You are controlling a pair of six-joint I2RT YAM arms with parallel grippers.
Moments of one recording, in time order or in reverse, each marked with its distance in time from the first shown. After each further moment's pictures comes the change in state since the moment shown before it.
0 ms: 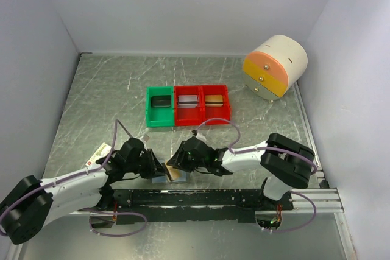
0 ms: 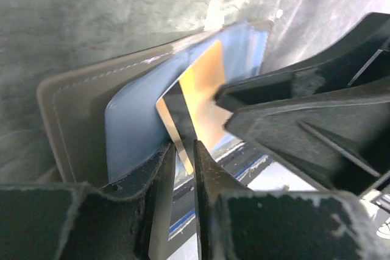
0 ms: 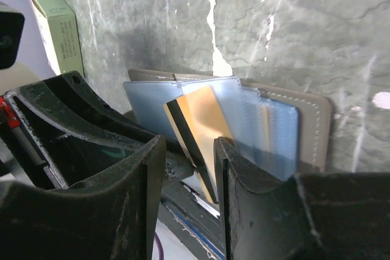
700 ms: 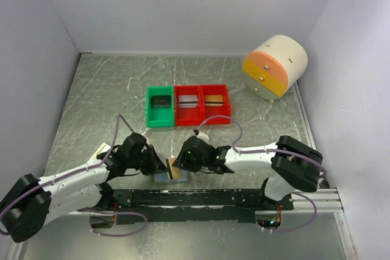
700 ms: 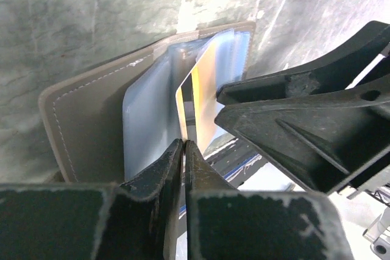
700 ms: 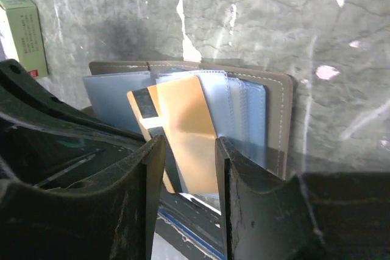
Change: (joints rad) left arm -0.001 0.016 0.082 -0.086 0.015 0.041; right arm 0.010 -0.059 0.043 -0.175 0.024 -0.060
